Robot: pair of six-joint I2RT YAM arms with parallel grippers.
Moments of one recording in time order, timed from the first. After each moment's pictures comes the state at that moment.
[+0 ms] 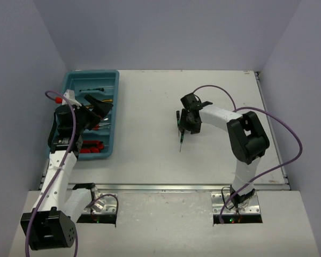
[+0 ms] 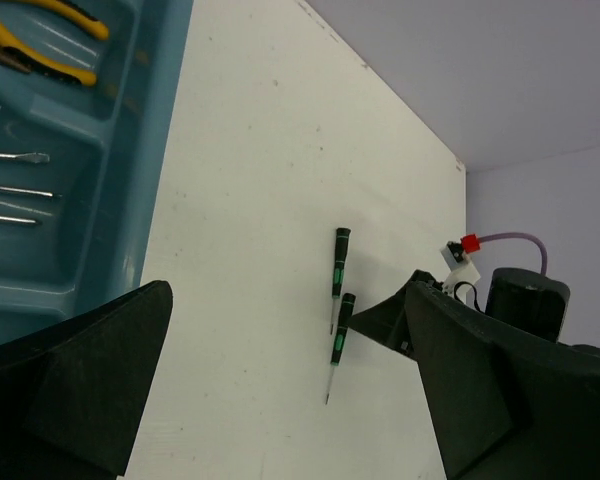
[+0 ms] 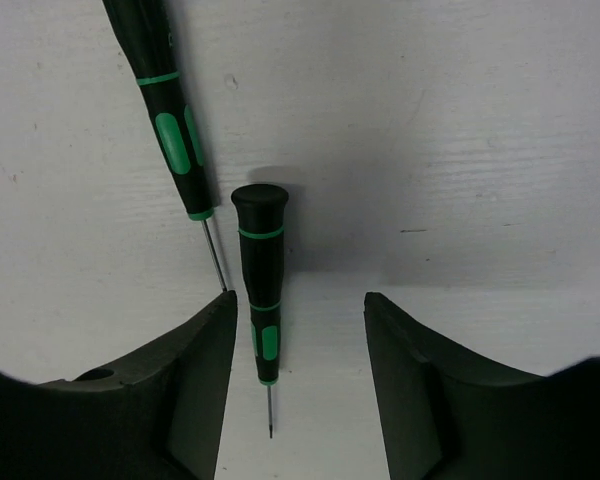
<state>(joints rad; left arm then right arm) 0.13 0.88 0.72 -0.19 0.31 -0.79 0.46 1.91 1.21 -0.50 0.12 0.62</state>
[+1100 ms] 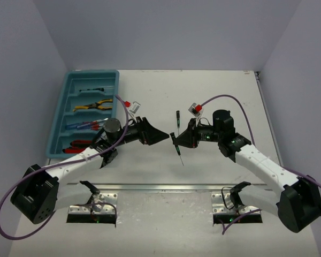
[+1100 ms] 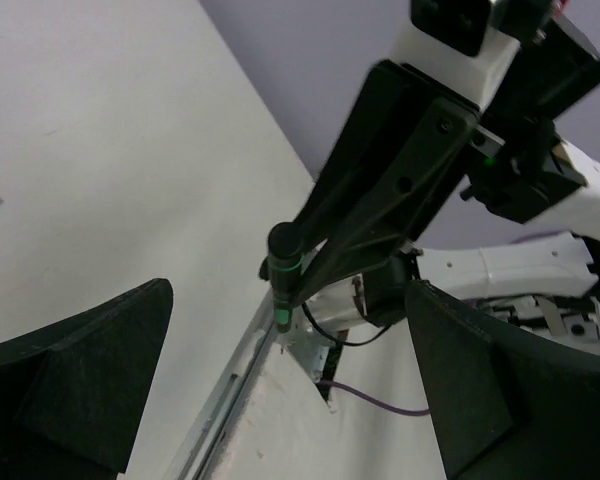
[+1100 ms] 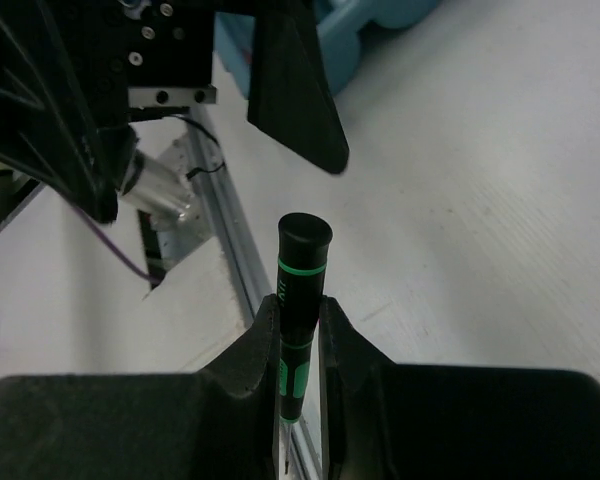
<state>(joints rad) -0.50 1.13 0.50 0.54 0.57 -0.89 0.47 1.11 0.61 0.07 -0.71 0.27</state>
